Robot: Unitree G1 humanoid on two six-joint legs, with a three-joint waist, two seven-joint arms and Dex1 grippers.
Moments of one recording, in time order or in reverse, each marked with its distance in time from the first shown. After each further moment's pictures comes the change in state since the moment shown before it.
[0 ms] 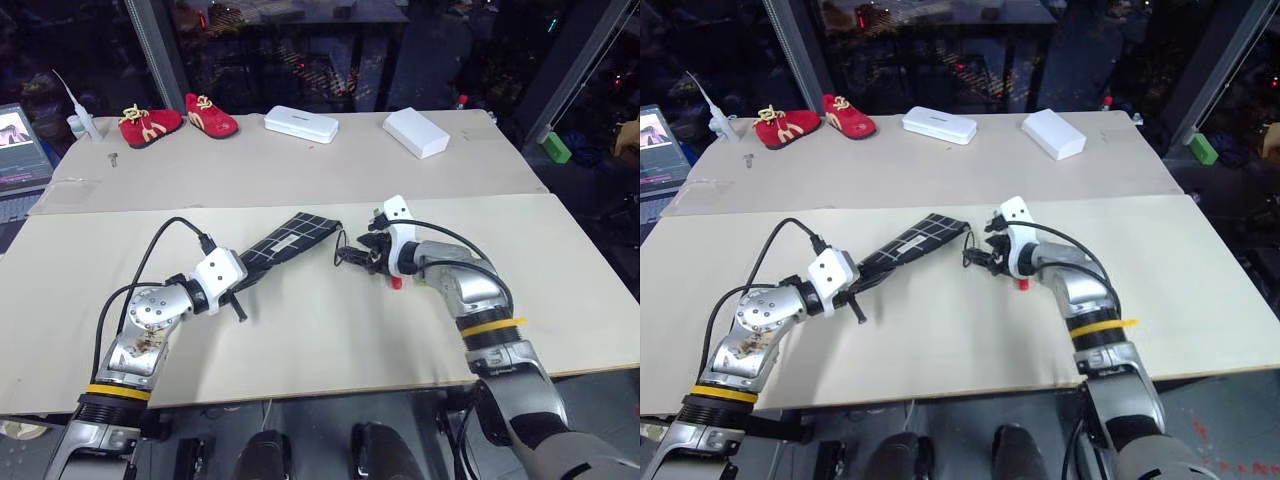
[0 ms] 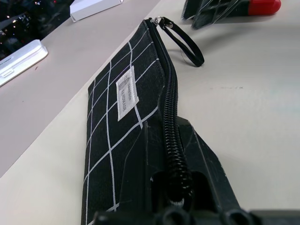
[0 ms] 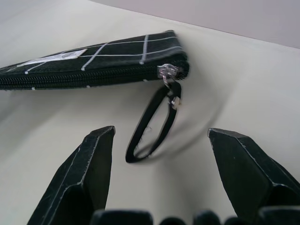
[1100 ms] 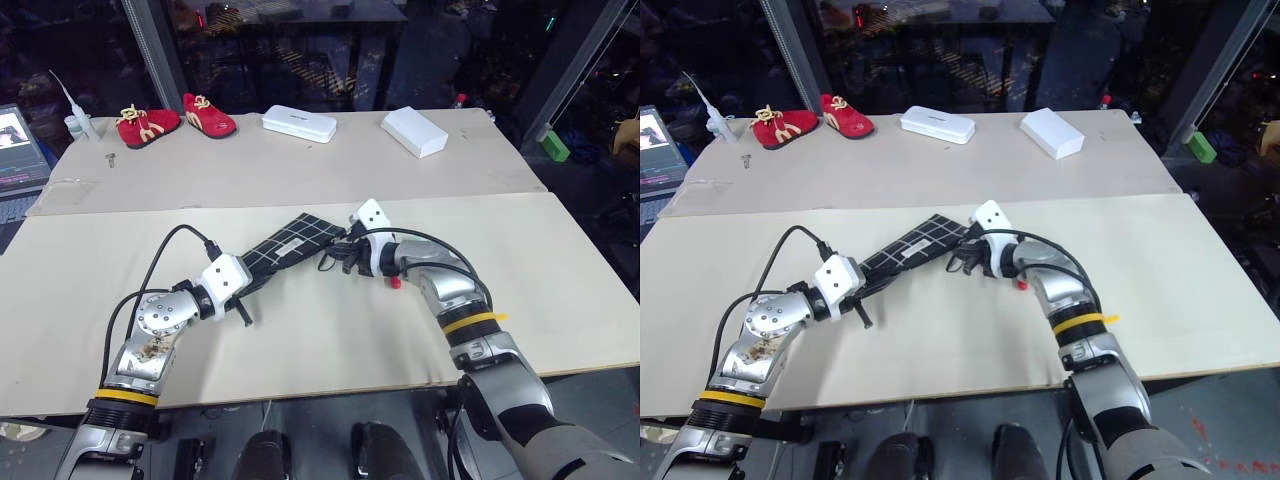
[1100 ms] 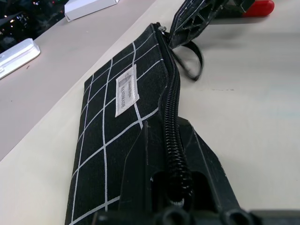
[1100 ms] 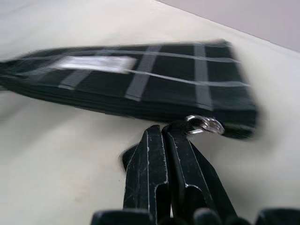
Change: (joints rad) left arm 0.014 -0.035 -0.005 0.017 0.016 -0.019 0.009; right arm -0.016 0.052 0.094 -0.003 -0.072 -0.112 0.133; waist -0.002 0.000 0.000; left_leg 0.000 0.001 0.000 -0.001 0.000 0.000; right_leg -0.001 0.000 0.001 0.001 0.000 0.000
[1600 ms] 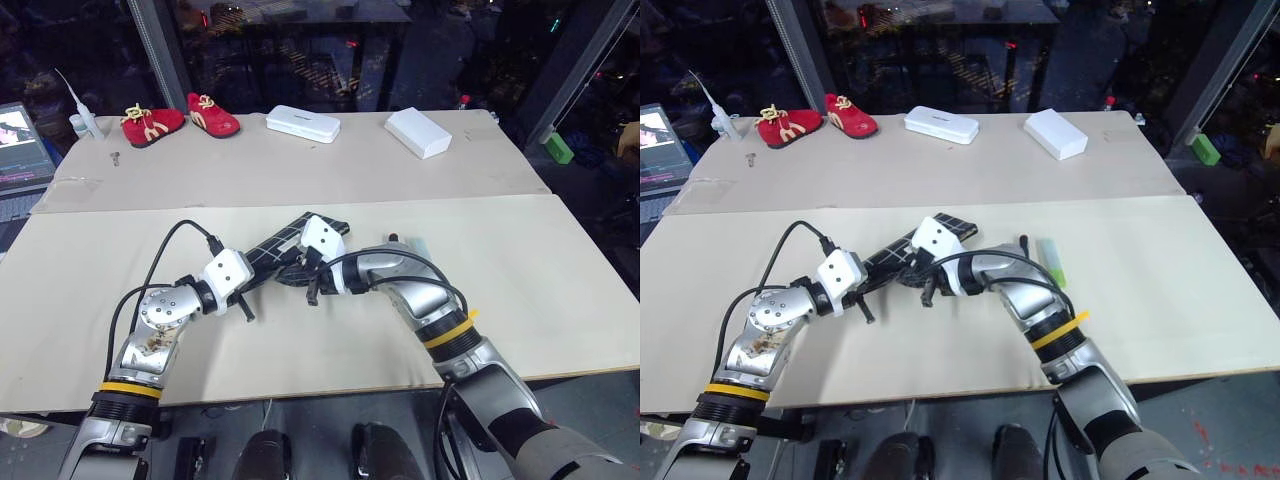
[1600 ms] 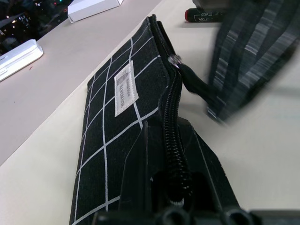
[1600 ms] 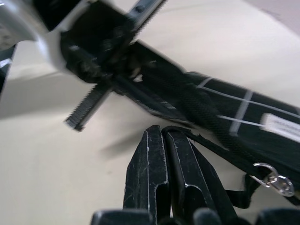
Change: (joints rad) left arm -0.036 -0.009 -0.003 0.033 0.002 -0.003 -0.012; right arm 0.020 0.045 0.189 -0.211 0.000 0.038 0.144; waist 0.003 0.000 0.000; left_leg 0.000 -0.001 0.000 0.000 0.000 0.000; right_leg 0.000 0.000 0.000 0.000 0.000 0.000
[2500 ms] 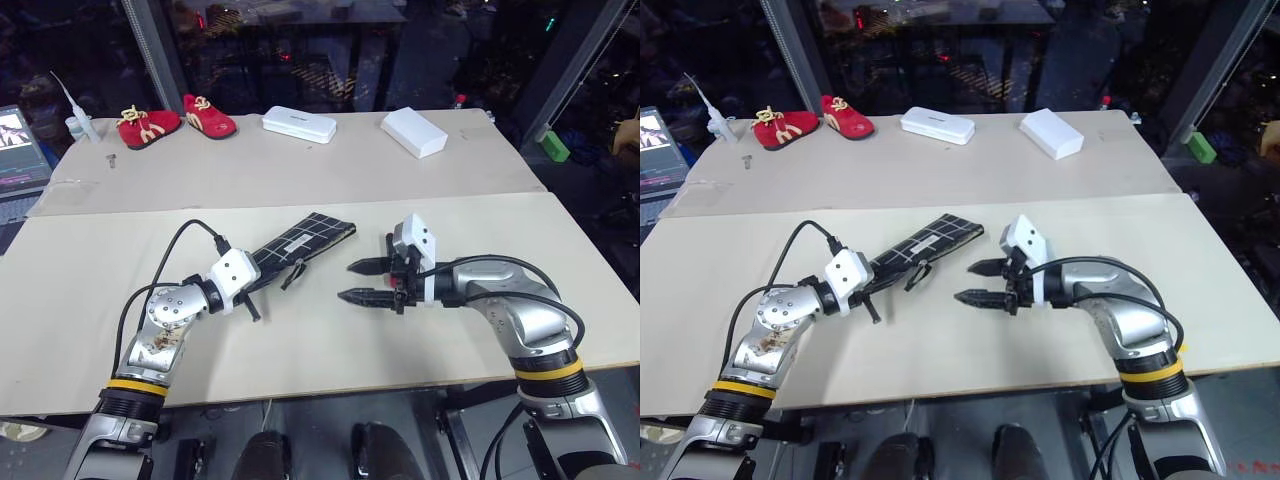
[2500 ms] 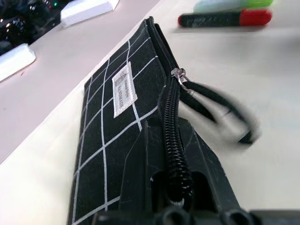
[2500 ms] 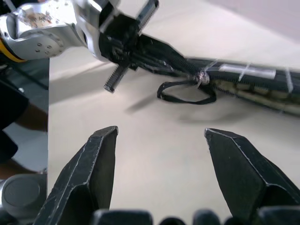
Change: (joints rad) left arm -0.015 -0.021 -0.019 0.004 -0.003 -0.005 -0.003; right arm 0.251 -0.345 -0.311 -0.394 0.241 0.195 0.029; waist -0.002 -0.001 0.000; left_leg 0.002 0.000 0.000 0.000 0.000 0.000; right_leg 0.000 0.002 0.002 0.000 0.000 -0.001
